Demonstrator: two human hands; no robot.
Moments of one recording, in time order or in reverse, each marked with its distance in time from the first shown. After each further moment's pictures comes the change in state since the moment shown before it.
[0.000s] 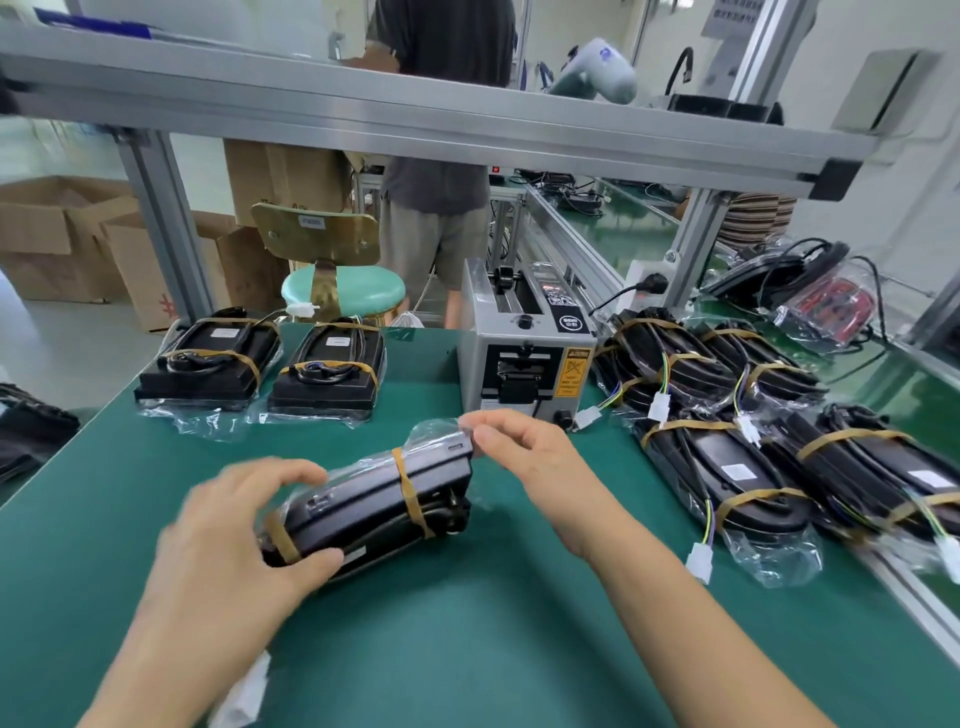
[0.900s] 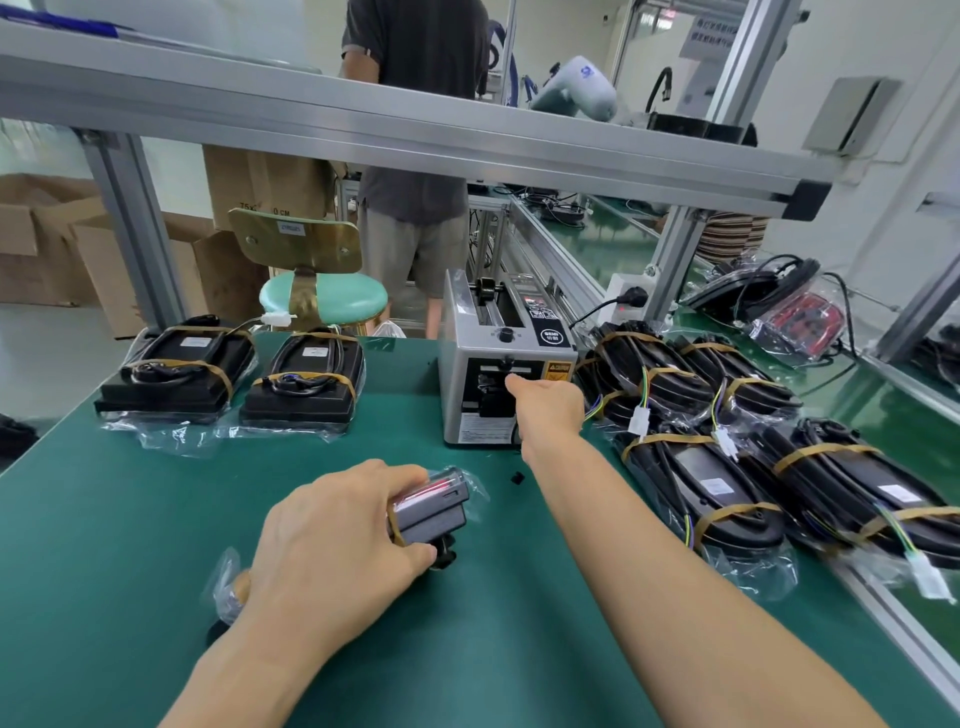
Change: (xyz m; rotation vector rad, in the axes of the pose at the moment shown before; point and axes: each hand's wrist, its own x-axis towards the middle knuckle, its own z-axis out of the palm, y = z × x) left_hand 0.024 0.050 0.045 0.277 -0.189 0.151; right_hand 0.098 0.019 -0.029 0.171 0.829 0.346
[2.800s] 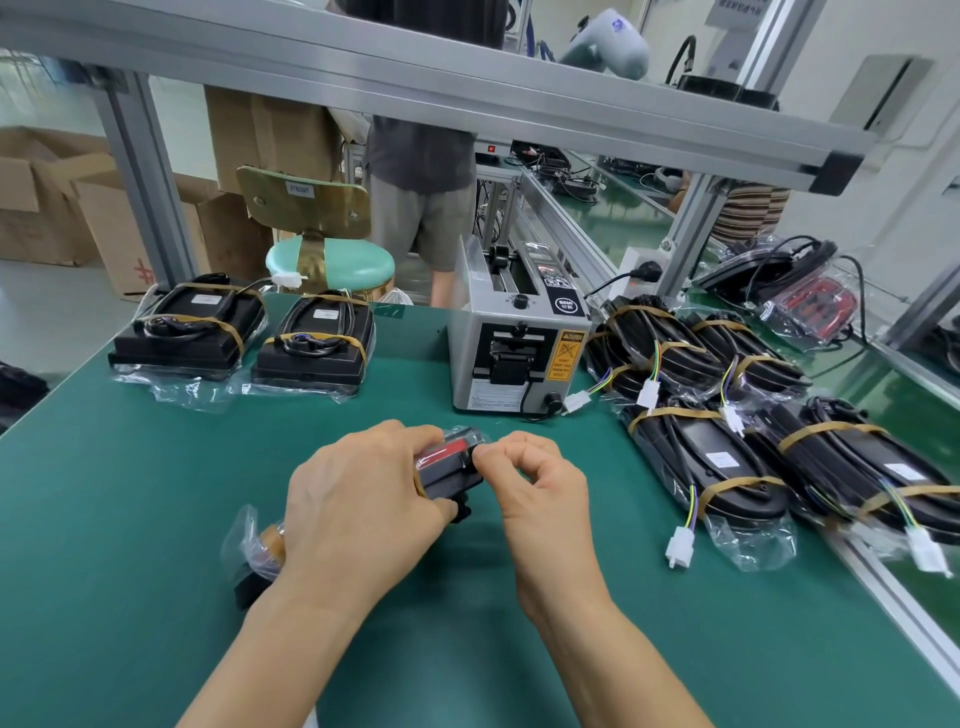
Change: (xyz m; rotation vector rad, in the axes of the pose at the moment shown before) left_hand -0.002 0.011 0.007 0.054 0.040 -0.087; right_hand -0.137 0.037 -0.061 0.096 -0.382 -0.264
